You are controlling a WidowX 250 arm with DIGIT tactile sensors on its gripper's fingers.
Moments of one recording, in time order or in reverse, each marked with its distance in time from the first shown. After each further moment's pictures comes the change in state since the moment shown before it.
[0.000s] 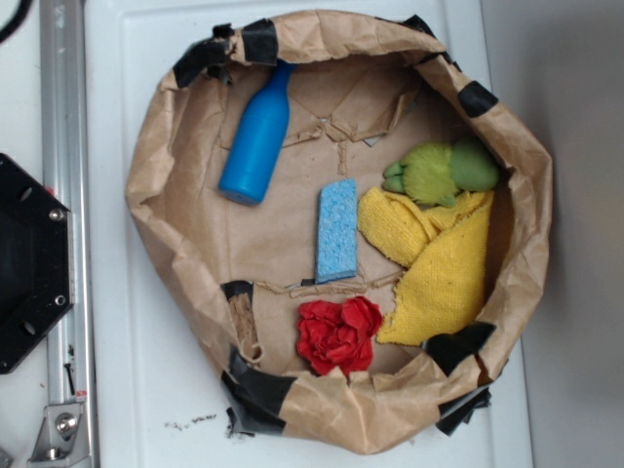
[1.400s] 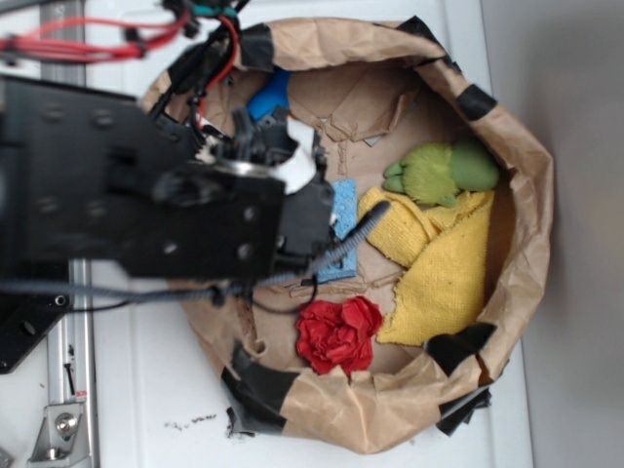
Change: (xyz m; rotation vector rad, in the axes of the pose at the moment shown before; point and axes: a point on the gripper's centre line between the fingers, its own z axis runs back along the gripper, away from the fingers) arm 0.085 0.071 -0.175 0.330 -0.057 0.920
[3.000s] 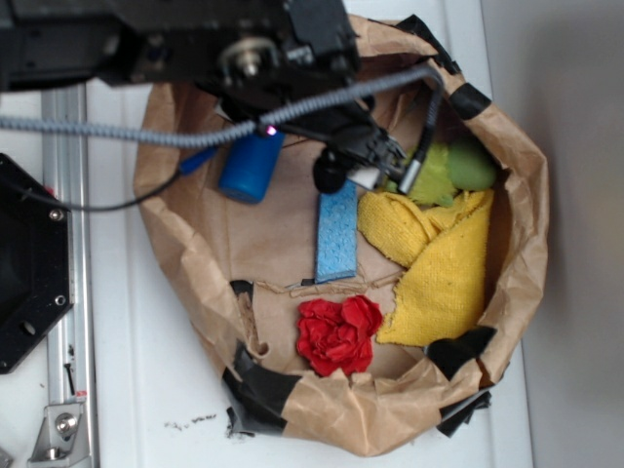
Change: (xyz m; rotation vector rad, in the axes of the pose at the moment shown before) arm 0.040 -0.019 0.025 -0.311 0.060 0.124
